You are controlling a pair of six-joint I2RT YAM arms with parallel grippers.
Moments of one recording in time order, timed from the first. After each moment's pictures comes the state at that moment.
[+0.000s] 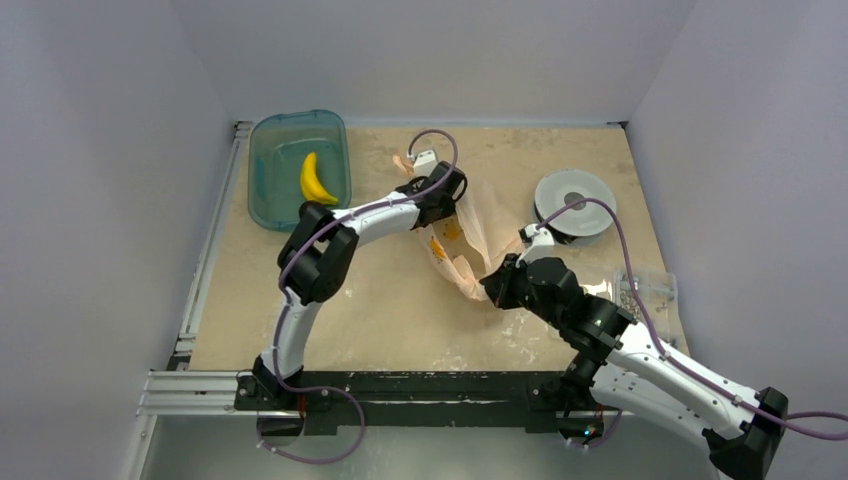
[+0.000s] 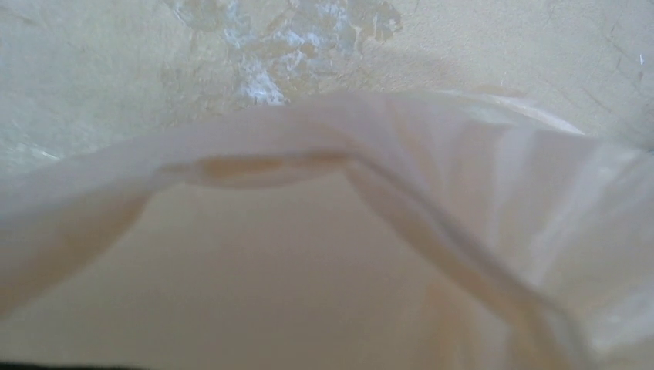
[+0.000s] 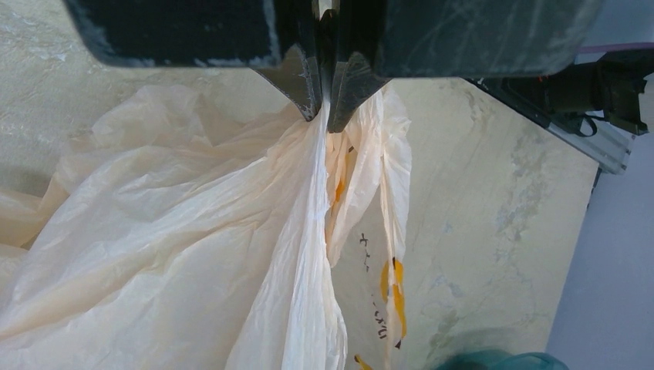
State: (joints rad) left arm -0.72 2.17 1.64 -0.29 -0.44 -0.86; right arm 0.86 0.69 0.58 -0.38 0.22 0.69
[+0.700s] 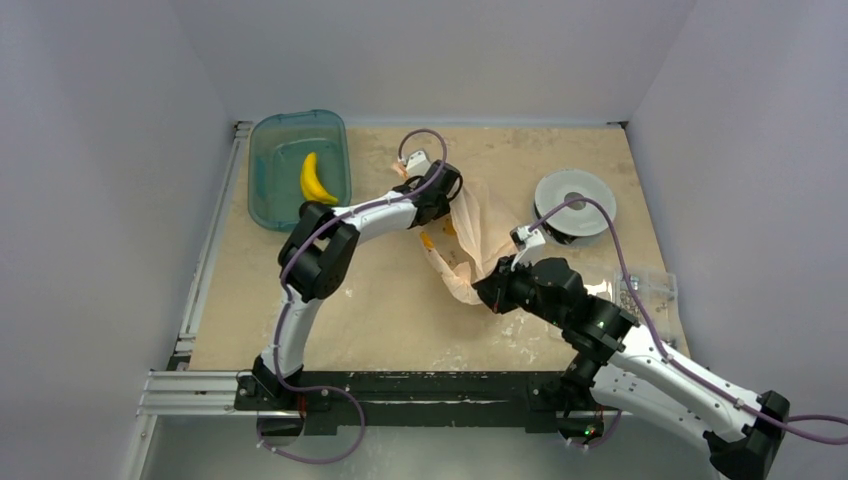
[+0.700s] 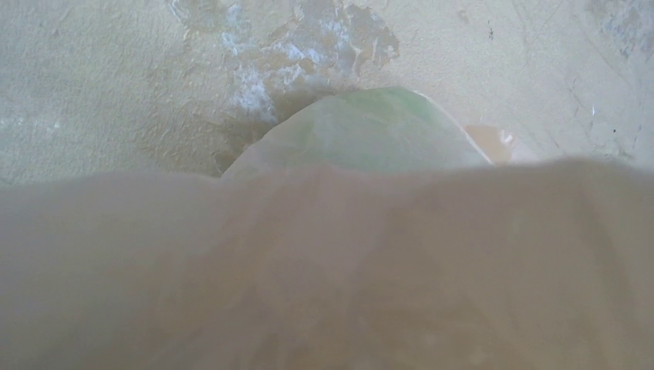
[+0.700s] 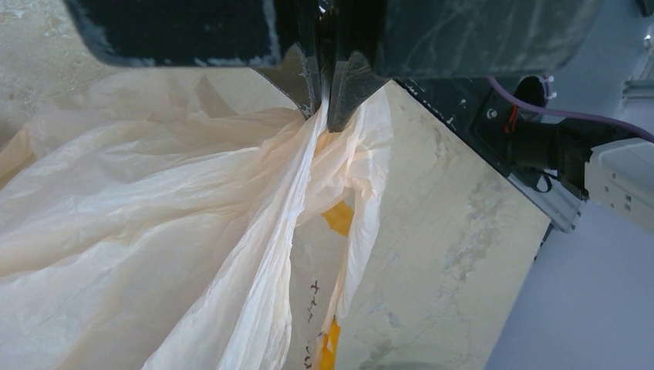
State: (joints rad) left arm -0.69 2.20 1.63 -0.23 -0.37 -1.05; right arm 0.85 0.67 0.58 -0.32 0.06 0.60
